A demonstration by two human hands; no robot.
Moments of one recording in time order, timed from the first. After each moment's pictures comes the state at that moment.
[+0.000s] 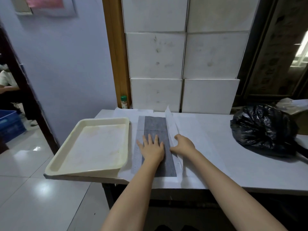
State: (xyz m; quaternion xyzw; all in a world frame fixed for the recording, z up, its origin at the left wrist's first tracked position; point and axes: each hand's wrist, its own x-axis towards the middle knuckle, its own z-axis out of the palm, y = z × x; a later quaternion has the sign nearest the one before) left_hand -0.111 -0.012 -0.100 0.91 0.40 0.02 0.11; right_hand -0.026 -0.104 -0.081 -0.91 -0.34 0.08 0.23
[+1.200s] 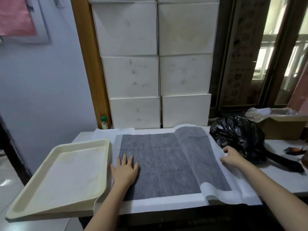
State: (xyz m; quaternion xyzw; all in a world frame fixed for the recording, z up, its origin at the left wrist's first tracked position) left_hand -0.131 0.018 -0.110 0.91 0.38 0.05 0.12; right_hand 0.105 -0.286 -0.064 -0.92 -0.12 0.05 0.36
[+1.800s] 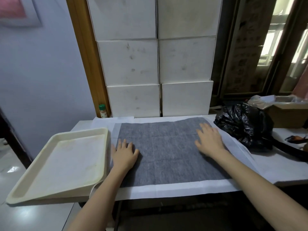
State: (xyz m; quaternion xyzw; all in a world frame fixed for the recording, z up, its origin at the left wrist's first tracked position) left_hand -0.123 0.022 -0.103 0.93 0.35 0.08 0.05; right_hand 0.076 -0.223 -0.064 -0.93 -0.33 -0.18 -0.03
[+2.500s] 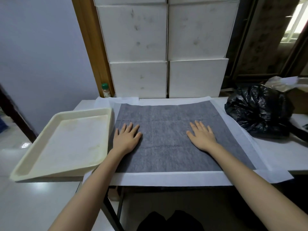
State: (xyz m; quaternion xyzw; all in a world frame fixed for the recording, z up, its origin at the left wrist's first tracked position) left_hand -0.127 0.042 -0.115 0.95 0.31 0.02 0.09; right_hand 0.063 -0.186 -0.119 -0.94 -0.33 0.05 0.07
